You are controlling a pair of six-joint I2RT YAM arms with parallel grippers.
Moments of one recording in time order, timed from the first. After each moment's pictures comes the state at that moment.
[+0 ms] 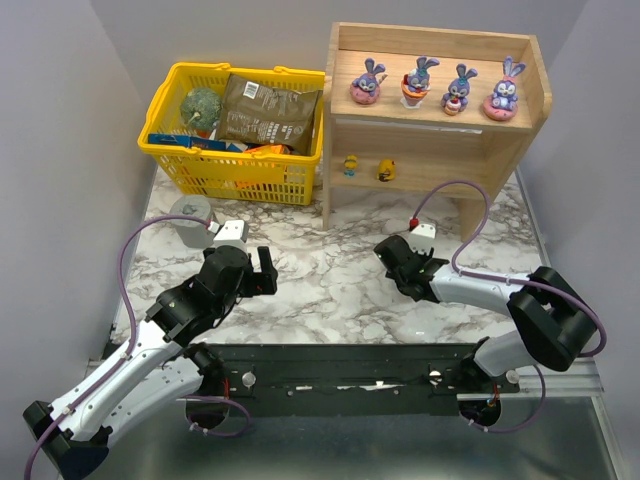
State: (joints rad) left arm -0.72 0.65 0.69 -0.68 -0.35 -0.57; right arm 0.74 1.45 0.64 -0.21 0.69 0.81
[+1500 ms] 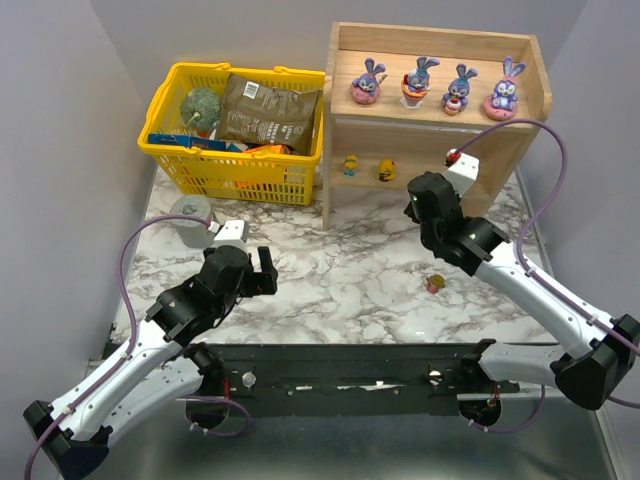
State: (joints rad) left arm -0.72 0.65 0.69 -0.68 -0.35 -0.57; right arm 0.68 1.18 1.11 -0.51 0.80 0.67
